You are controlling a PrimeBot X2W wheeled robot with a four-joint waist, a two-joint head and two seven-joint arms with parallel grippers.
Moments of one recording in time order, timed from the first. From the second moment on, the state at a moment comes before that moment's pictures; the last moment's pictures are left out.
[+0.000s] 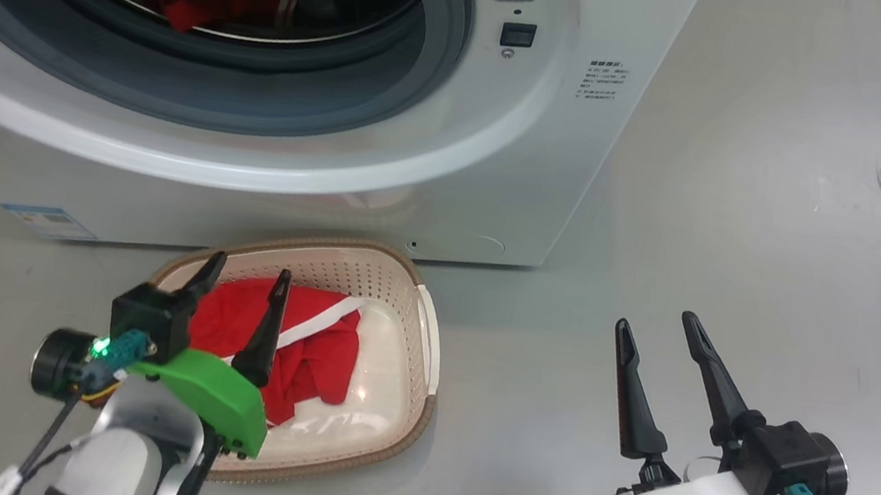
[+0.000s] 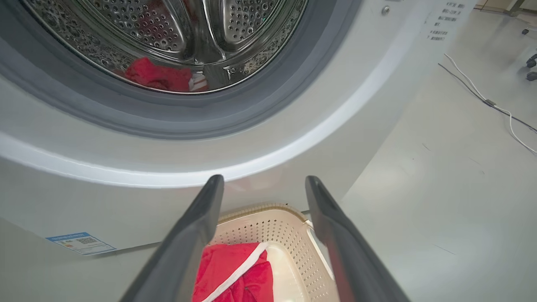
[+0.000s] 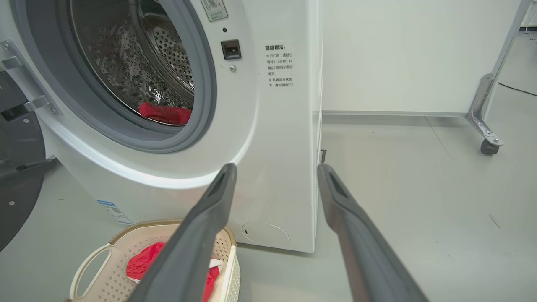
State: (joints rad) left arm -0.16 0.08 -0.27 0.11 -0.32 0.03 0.04; right arm 0.01 -0.04 0.27 0.02 0.24 0.00 -0.26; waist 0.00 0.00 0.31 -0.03
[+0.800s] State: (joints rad) left arm -0.74 0.29 -0.16 0.26 -0.28 0.01 0.34; right arm -0.22 -0.05 0.39 -0.04 0.38 -0.04 -0.26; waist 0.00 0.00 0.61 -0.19
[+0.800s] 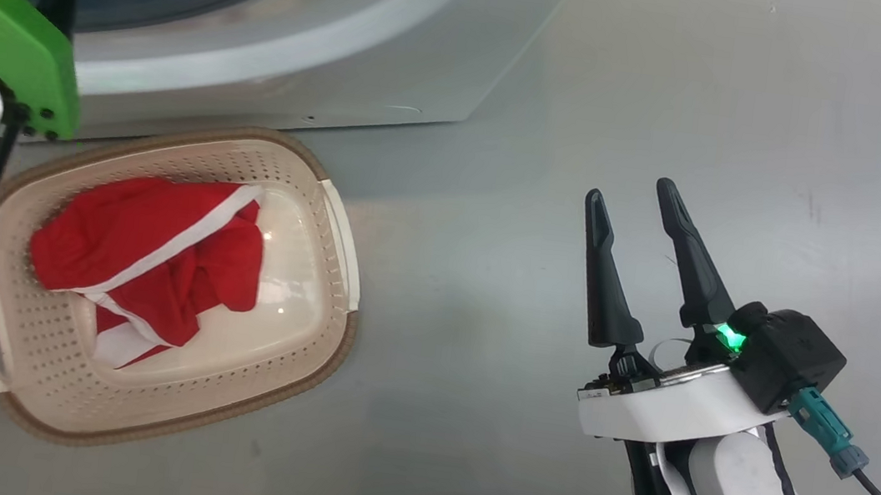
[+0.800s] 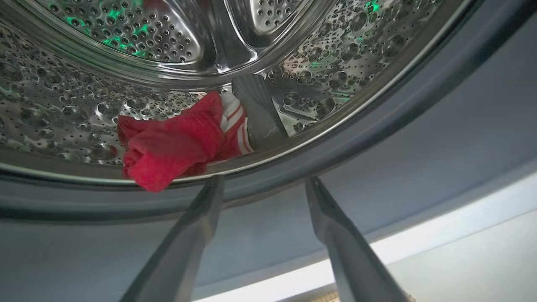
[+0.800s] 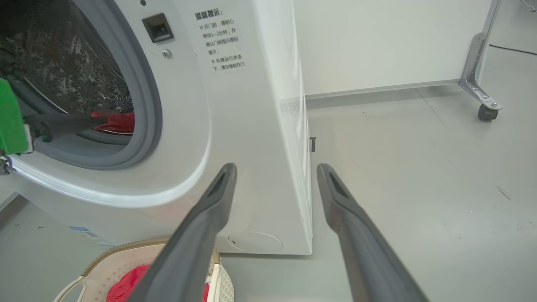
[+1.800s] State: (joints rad) left arm -1.08 0.61 -0.13 0.48 -0.13 -0.06 0.56; right arm -0.32 -0.05 0.49 -0.05 0.51 -0.07 -0.26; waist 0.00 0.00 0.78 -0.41
